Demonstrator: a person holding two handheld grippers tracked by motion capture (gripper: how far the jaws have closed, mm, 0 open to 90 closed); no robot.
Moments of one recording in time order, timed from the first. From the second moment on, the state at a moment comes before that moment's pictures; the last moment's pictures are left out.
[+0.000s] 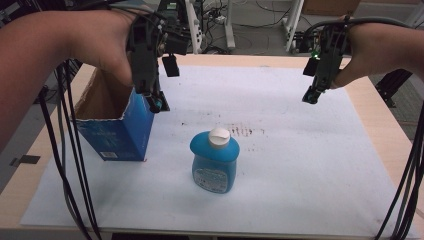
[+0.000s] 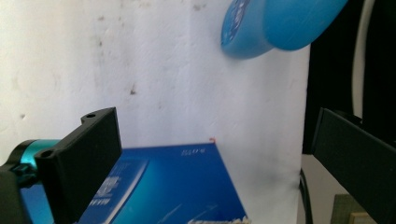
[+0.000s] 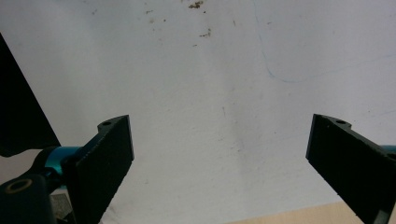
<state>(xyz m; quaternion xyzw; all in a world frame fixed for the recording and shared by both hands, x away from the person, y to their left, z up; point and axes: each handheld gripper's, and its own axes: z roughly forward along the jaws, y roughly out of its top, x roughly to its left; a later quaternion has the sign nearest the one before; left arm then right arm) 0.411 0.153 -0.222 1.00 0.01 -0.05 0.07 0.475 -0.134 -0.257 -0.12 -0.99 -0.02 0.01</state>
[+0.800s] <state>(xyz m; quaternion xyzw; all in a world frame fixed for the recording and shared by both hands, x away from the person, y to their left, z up) 0.420 0.152 -0.223 1.00 0.04 -0.04 0.02 0.472 -0.140 -0.252 -0.12 -0.99 -0.02 0.01</state>
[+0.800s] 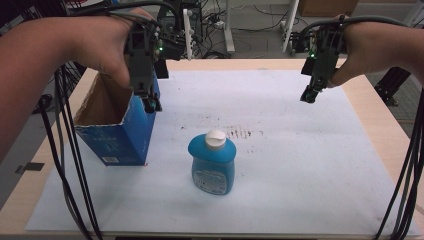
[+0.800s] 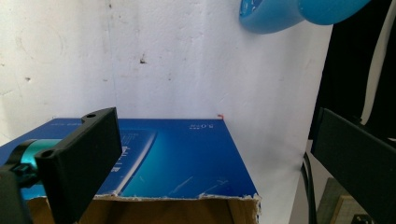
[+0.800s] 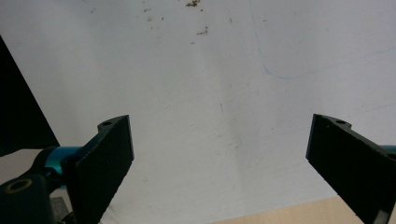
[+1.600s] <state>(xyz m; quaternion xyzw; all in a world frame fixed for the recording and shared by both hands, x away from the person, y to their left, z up) 0.418 0.148 -0.223 1.00 0.02 -0.03 0.03 0.471 -0.138 -0.249 -0.11 -0.99 -0.02 0.00</state>
